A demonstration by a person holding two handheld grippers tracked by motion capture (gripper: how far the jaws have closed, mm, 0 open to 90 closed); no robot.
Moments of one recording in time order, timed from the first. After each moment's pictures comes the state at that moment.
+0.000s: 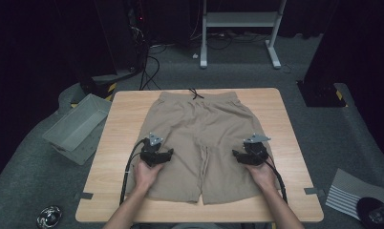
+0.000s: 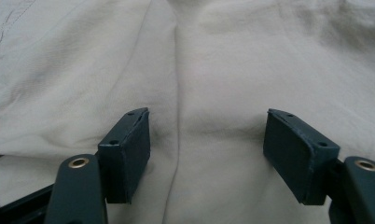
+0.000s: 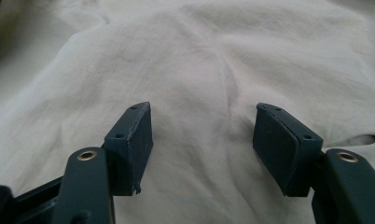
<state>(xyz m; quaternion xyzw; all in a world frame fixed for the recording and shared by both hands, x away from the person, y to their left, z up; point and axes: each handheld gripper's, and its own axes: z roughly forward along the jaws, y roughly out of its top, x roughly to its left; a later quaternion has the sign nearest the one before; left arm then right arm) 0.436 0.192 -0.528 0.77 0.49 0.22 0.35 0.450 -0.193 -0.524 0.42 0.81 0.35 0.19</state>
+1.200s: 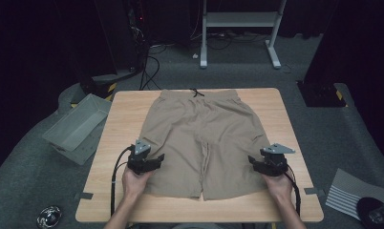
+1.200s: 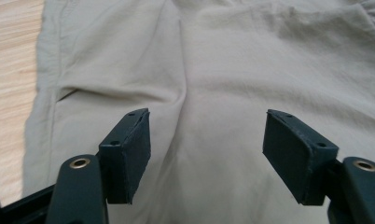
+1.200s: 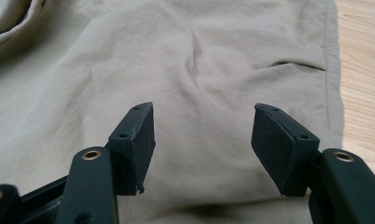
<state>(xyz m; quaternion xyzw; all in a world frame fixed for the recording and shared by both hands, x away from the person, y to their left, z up) 0.380 0.227 -0.504 0.75 0.49 0.22 0.38 0.395 -0.242 -0.505 0.45 0.78 0.37 0.22</state>
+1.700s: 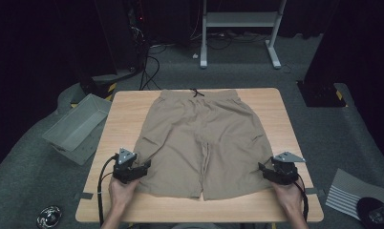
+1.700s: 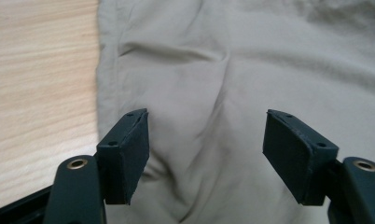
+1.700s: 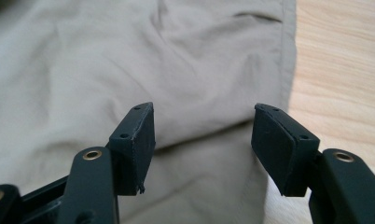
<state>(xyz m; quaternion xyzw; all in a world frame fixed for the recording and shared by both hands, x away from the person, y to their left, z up) 0.352 0.265 -0.512 0.73 0.51 0.24 0.38 0.373 -0.270 -0.516 0.48 0.77 0.35 0.23</state>
